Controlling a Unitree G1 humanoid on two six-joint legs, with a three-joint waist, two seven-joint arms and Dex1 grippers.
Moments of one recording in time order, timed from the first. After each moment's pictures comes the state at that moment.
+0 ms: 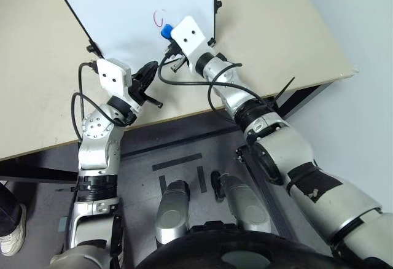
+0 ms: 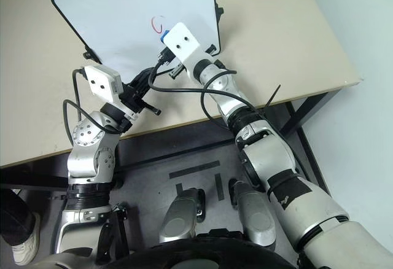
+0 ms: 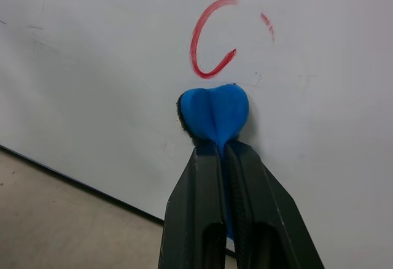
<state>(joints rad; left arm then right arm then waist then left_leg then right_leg) -0.25 0.37 0.14 -0.01 -0.32 0.11 -0.54 -1.13 0.13 0.14 1.17 -0.16 -0.25 0.20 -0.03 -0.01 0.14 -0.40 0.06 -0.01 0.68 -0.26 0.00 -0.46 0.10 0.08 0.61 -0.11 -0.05</state>
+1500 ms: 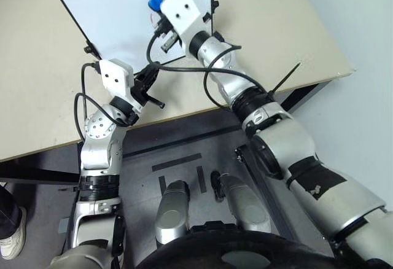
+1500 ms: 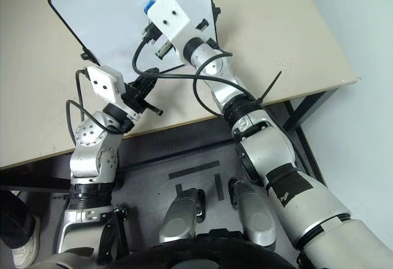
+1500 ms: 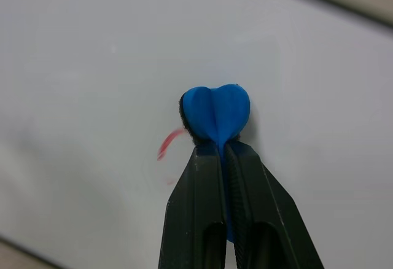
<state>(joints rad) -0.25 0.36 0.14 -0.01 -0.32 0.11 -0.54 -1.18 0.16 0.15 1.14 -0.17 -0.27 0.20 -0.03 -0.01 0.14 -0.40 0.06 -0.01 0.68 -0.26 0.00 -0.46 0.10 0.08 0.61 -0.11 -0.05</state>
